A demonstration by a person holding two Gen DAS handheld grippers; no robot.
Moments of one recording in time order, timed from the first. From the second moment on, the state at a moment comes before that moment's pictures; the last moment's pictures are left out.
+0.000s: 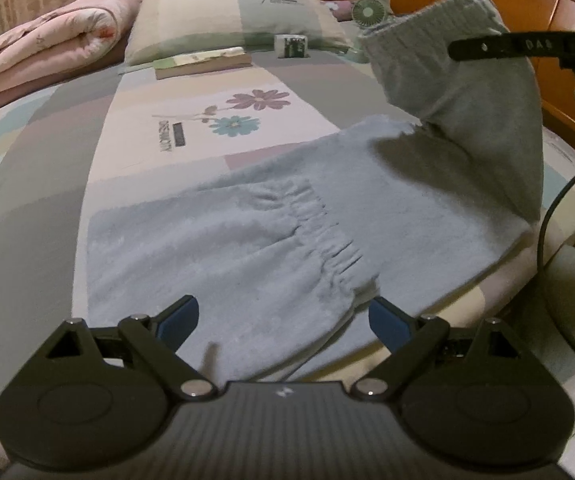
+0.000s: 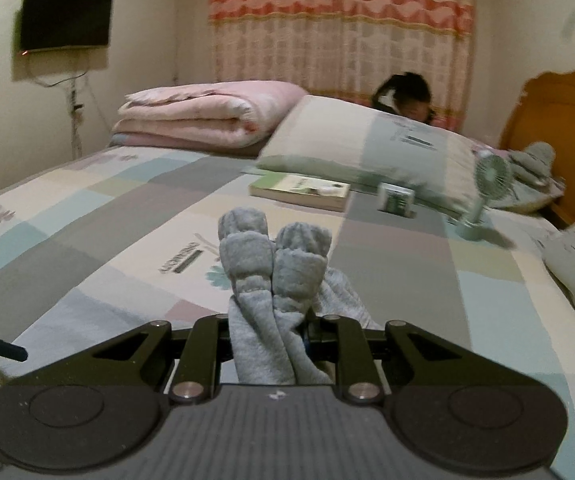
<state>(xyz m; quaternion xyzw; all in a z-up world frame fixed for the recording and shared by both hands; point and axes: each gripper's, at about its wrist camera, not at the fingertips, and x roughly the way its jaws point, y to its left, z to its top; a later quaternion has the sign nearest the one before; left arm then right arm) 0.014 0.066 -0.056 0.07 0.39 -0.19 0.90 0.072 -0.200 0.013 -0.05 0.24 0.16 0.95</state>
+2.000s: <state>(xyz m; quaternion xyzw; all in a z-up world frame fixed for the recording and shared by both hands) -0.029 0.206 -0.069 -0.02 0.40 -0.02 0.92 0.036 0.084 -0.059 -0.35 0.22 0.32 0.85</state>
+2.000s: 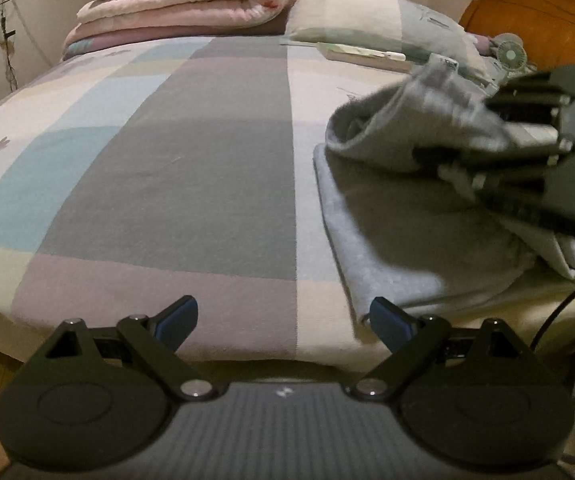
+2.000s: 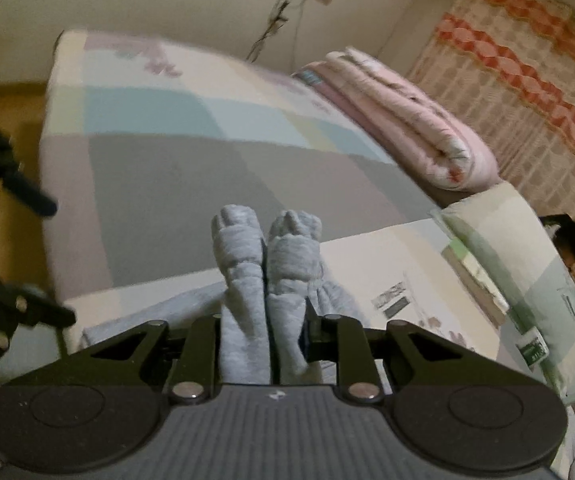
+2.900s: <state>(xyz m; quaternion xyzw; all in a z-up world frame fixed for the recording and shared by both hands) 0.003 0.164 -0.032 0.03 0.35 -0.09 0.93 0.063 -0.108 -0.039 -0.15 0.38 0.29 0.87</state>
